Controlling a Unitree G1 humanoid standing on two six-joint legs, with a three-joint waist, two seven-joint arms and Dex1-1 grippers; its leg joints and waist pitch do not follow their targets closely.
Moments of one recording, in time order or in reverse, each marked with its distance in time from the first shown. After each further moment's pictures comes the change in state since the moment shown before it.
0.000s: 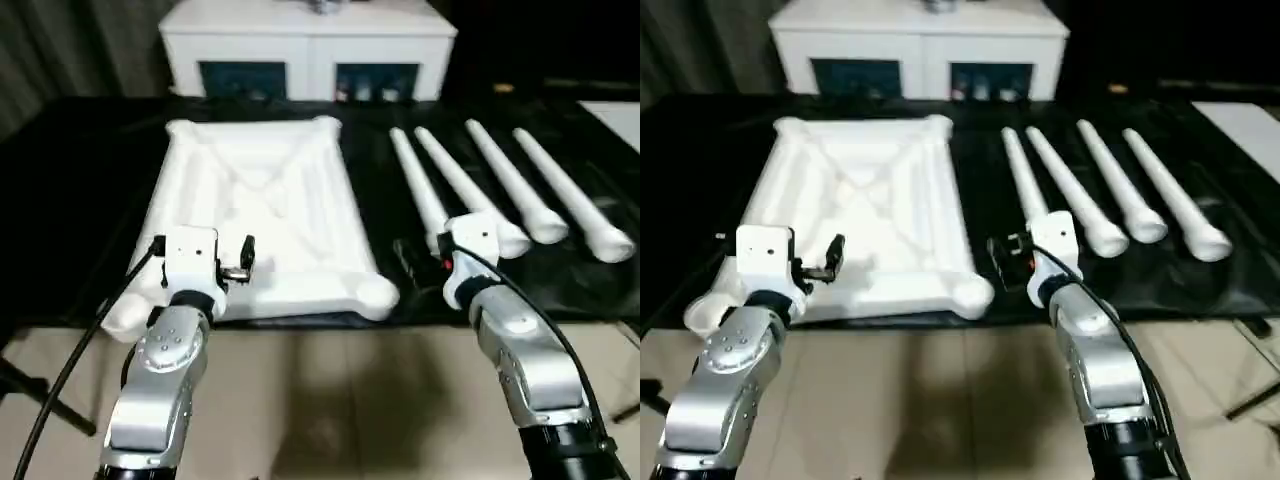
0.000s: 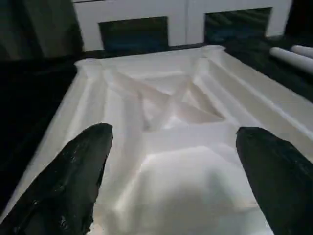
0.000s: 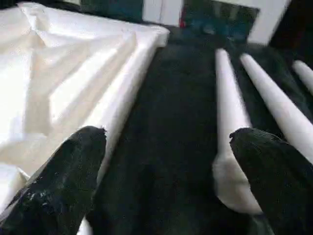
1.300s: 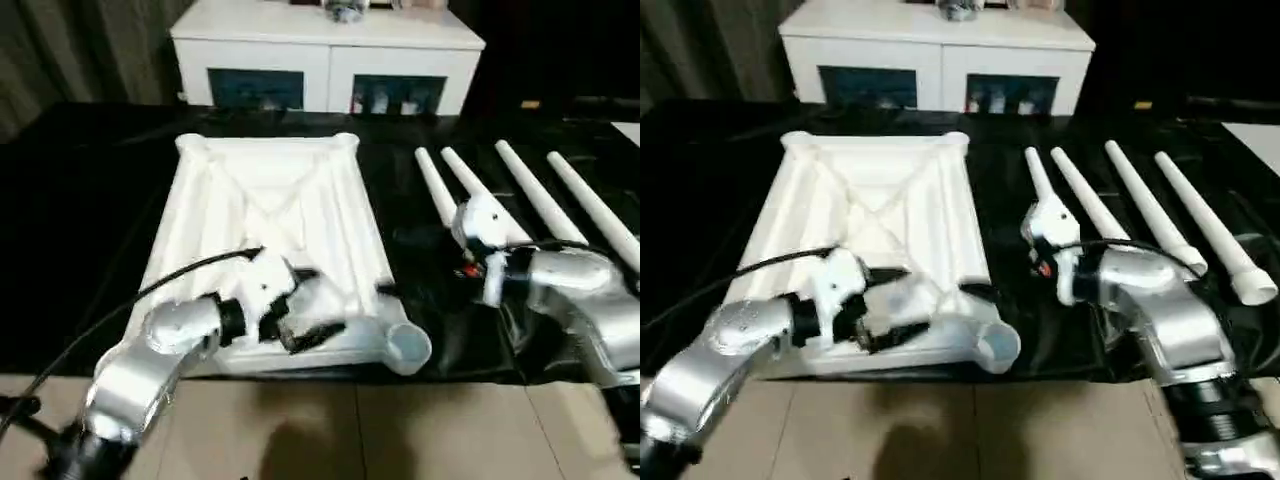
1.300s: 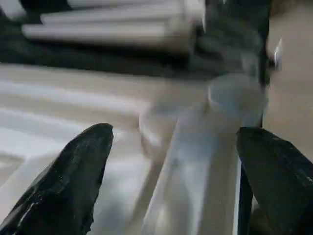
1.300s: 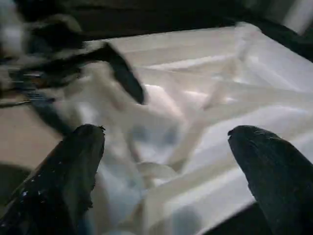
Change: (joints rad) left arm -0.159 0.368 -0.304 0.108 -0.142 -0.050 -0.834; right arm -0.130 -0.414 0.077 -0.017 0.294 -0.044 0.899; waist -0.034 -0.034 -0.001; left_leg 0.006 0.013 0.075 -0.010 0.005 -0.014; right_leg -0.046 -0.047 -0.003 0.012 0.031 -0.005
